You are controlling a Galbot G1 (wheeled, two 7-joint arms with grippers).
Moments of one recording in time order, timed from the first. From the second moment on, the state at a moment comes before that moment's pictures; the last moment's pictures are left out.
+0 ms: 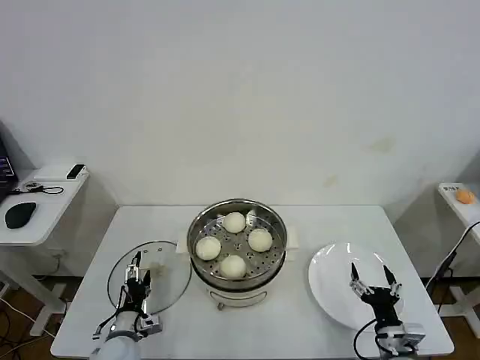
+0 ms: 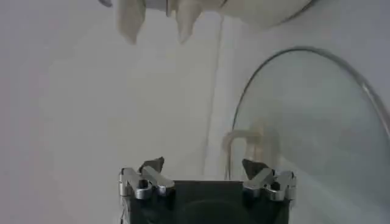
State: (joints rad) left arm 1.32 -1.36 -0.58 -1.59 1.25 0.06 -0.09; right arm -1.56 1.36 0.73 1.87 0.33 0.07 -0.03
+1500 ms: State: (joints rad) left arm 1.23 -1.37 -0.58 -1.47 1.17 0.05 -0.12; right arm -1.56 1.39 0.72 1.84 0.27 0.10 -0.05
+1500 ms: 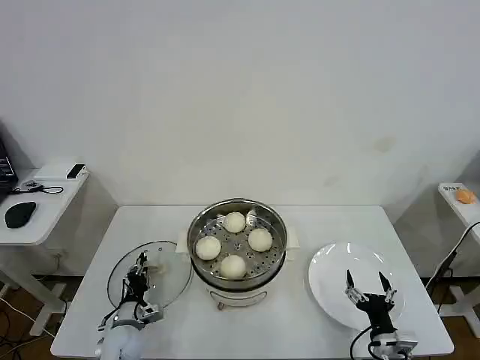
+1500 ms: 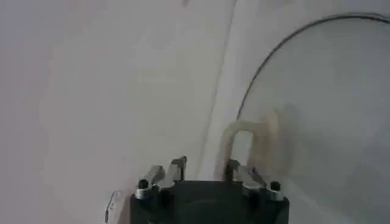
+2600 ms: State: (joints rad) left arm 1.37 -1.31 -0.67 -2.04 1.40 0.24 0.13; right arm -1.51 1.36 0.70 1.90 0.30 0.07 -0.03
